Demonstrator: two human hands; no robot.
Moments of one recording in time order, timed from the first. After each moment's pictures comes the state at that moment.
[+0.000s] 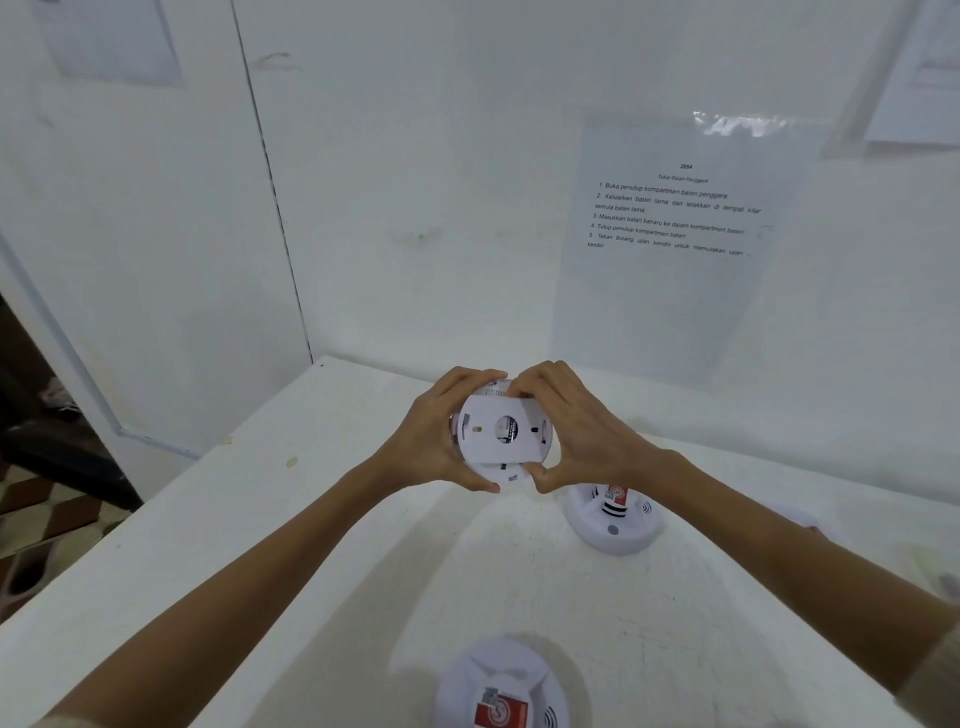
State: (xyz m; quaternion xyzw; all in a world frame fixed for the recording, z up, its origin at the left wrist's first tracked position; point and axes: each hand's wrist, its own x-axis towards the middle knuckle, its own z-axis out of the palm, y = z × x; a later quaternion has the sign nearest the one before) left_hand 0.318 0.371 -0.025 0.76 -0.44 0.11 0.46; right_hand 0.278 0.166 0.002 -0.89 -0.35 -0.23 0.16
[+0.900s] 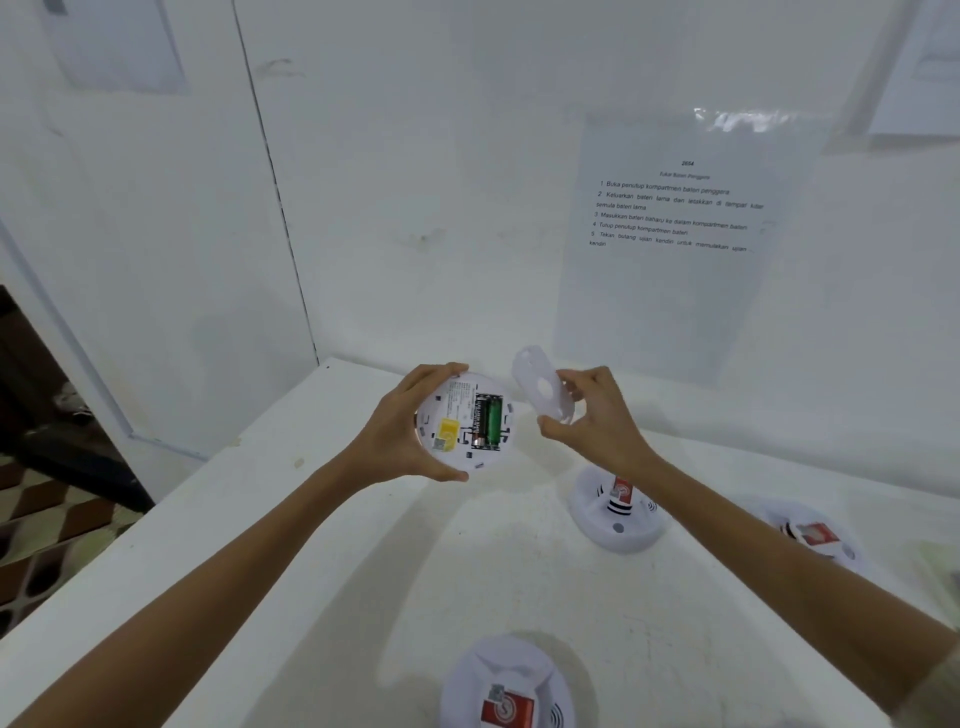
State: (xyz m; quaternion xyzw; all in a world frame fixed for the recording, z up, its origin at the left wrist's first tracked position) left_hand 0.323 0.406 -0.023 0.81 -0.40 0.11 0.42; right_hand 0.282 0.161 -0.011 -0.91 -0.04 -0.17 0.37
